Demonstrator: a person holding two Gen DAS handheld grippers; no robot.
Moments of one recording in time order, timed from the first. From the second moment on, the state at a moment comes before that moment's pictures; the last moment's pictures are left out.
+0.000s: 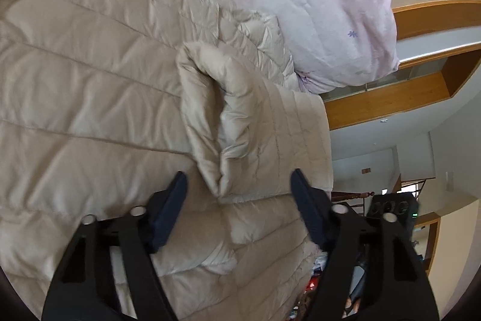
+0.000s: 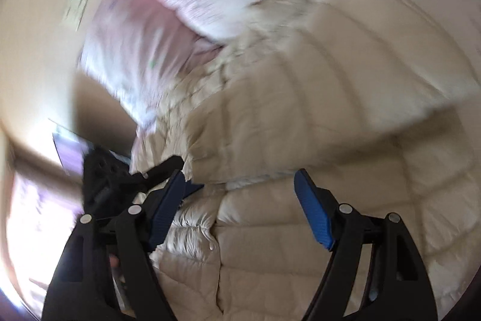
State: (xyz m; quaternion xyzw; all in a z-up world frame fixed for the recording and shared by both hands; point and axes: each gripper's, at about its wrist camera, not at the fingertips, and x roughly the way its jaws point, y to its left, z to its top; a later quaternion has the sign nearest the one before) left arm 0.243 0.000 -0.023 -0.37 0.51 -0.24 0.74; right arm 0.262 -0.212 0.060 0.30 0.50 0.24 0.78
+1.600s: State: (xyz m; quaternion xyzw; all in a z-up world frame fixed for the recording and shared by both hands) left arm 0.112 0.243 0.015 -0.34 0.39 0.01 0.86; right arm 0.315 0.032 0.041 -0.05 0.51 0.25 0.82
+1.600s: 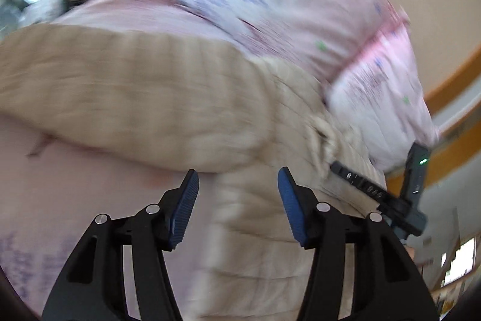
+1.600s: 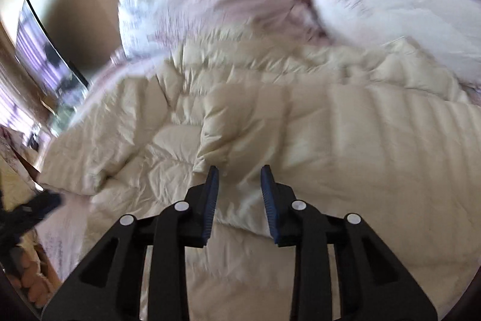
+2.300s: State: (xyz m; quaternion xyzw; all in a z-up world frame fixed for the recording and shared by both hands) left arm 0.064 0.389 -0.053 -0.58 0.27 0.15 0.75; right arm 0.268 -0.025 0.076 0.02 0.51 0.28 0.82
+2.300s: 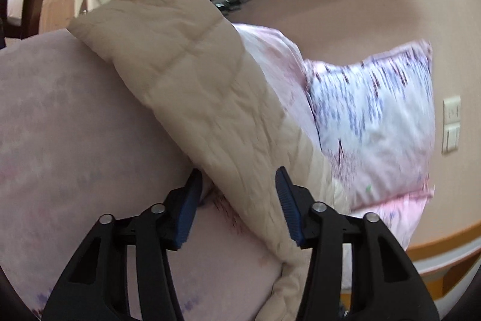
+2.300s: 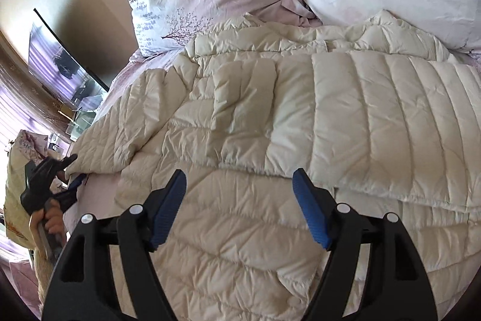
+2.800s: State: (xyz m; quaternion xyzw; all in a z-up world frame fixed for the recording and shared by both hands) left arm 0.081 0.374 0.029 -0.52 0.22 0.12 0.82; right arm 0.263 -0.089 0.076 0.05 0.50 0.26 0.83
